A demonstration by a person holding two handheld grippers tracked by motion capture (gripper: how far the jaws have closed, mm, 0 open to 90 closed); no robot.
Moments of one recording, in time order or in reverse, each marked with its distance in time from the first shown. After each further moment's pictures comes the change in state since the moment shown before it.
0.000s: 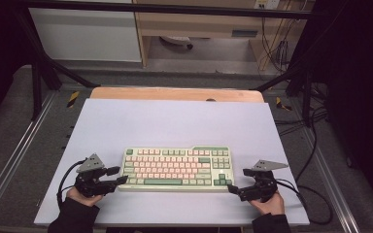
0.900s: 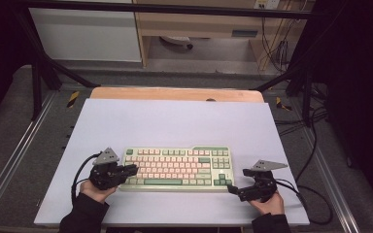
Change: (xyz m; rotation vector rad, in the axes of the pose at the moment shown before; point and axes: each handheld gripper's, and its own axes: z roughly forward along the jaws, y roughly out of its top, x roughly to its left) left arm -0.019 0.029 0.023 0.010 -0.023 0.015; right arm 0.000 0.000 0.001 0.007 0.001 0.000
